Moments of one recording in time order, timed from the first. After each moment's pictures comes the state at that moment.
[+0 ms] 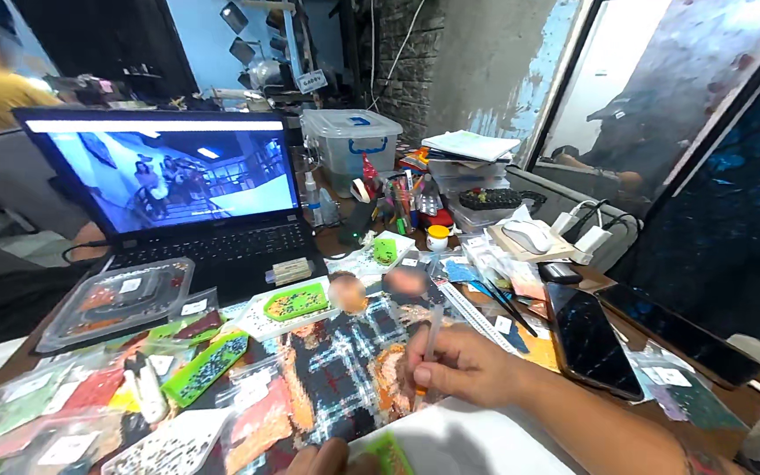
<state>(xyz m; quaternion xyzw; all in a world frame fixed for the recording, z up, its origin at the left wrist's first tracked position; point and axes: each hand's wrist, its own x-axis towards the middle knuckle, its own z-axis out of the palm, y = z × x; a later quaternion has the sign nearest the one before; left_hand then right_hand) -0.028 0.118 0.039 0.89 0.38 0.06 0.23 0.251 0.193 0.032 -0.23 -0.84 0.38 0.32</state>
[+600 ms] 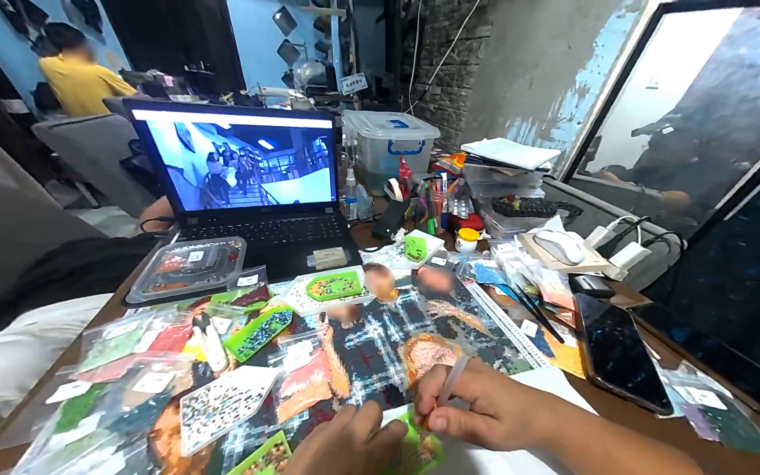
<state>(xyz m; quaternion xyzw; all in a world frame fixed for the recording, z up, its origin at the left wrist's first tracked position) -0.030 0.118 0.032 0.90 0.37 0.09 0.20 0.225 0.171 0.020 -0.14 -0.88 0.36 0.29</state>
